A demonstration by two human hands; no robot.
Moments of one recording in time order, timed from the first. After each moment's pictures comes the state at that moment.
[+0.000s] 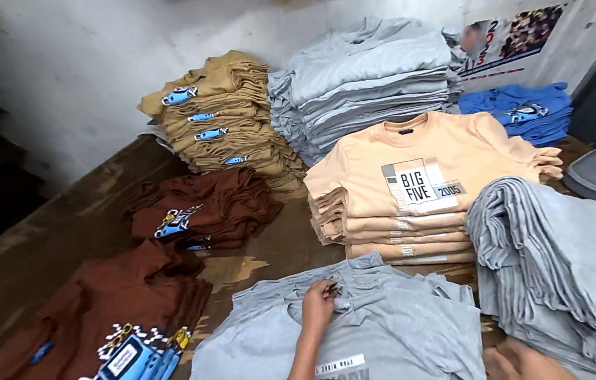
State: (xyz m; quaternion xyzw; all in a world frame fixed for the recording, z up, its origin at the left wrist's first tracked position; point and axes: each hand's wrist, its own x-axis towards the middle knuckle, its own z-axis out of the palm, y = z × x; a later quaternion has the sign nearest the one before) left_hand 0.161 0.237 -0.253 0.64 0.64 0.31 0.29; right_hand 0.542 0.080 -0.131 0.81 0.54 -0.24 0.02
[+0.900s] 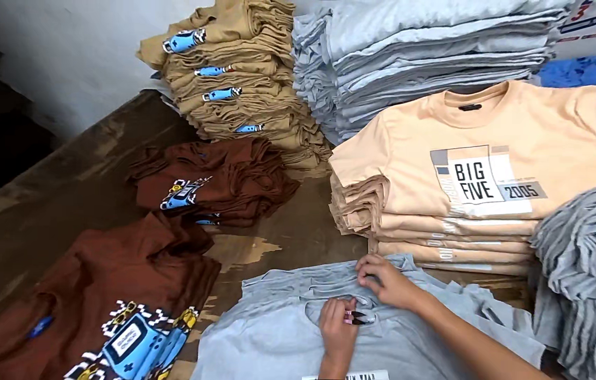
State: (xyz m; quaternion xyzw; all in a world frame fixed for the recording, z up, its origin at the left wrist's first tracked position) left_hand 0.180 0.209 -0.328 0.60 0.60 0.53 -0.02; right_hand 0.345 0.315 -0.229 0.39 0.83 -0.36 -0.15
